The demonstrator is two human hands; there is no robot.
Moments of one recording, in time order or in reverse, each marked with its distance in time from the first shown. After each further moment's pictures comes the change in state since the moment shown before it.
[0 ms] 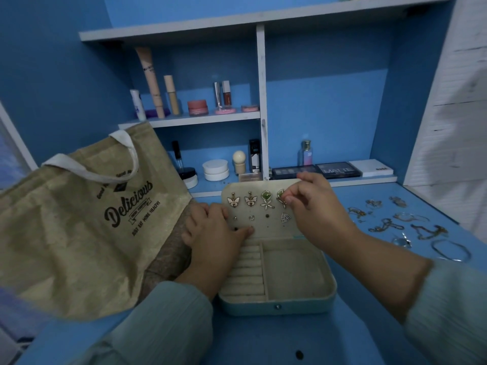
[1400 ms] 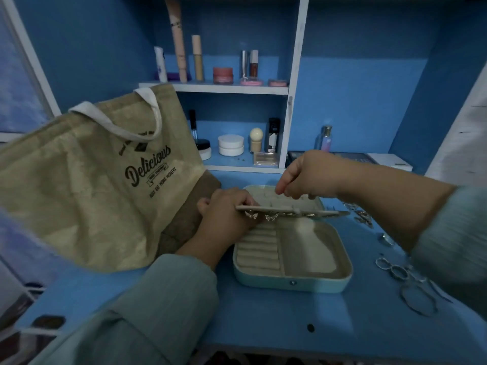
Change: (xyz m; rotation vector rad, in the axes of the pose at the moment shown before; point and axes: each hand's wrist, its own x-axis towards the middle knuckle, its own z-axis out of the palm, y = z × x) left_hand 0.008 -0.026 -0.002 -0.099 -0.155 0.229; right_hand 0.037 -0.057 -0.001 -0.296 -0.596 0.224
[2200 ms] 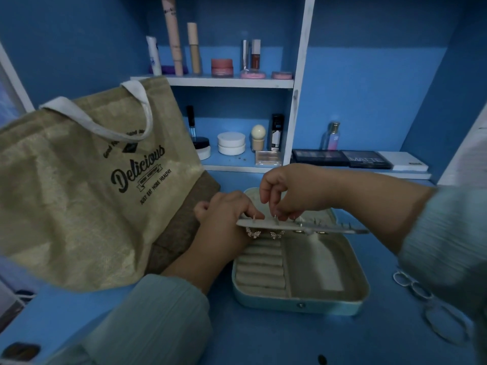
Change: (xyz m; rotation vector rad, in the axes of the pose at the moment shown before) left_hand -0.006 0.001 -0.005 0.135 -0.027 0.115; right_hand 0.038 0.008 0.019 -0.045 -0.270 -0.155
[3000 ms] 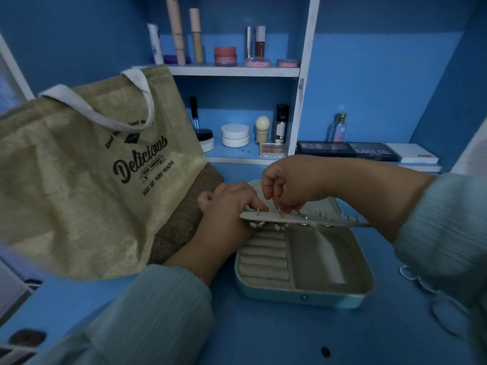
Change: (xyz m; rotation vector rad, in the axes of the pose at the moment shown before) left_hand -0.002 -0.002 0.000 -0.030 0.024 0.047; right_hand 0.011 -0.004 0.001 -0.109 -0.040 0.040
